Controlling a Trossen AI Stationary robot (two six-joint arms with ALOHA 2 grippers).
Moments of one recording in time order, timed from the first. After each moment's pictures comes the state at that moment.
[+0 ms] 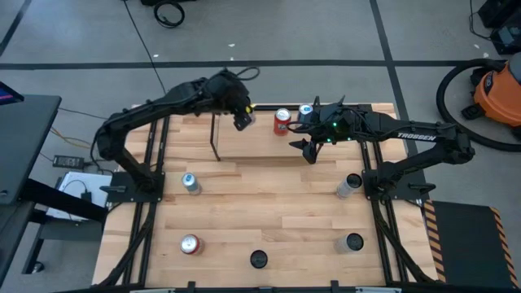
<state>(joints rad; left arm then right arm) 0.41 1.62 1.67 -0.80 -0.23 0.00 -0.19 1.18 1.13 -0.53 0.03 0.15</state>
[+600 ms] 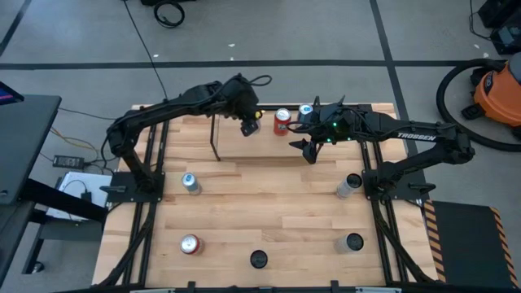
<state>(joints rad) 0.42 1.73 1.67 -0.77 -0.13 0.05 -0.19 1.18 1.13 -0.53 0.03 0.15</state>
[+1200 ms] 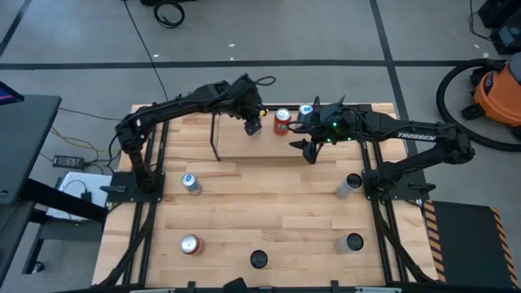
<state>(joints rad) 0.46 1.82 1.67 -0.75 -0.07 0.03 -0.19 1.18 1.13 -0.53 0.03 0.17</state>
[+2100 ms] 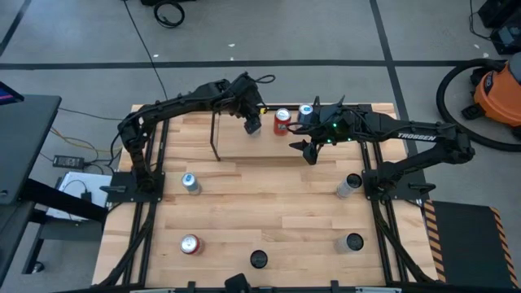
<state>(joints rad) 0.49 1.85 1.67 -0.74 -0.03 0.07 -0.18 1.18 1.13 -0.54 0.02 0.17</state>
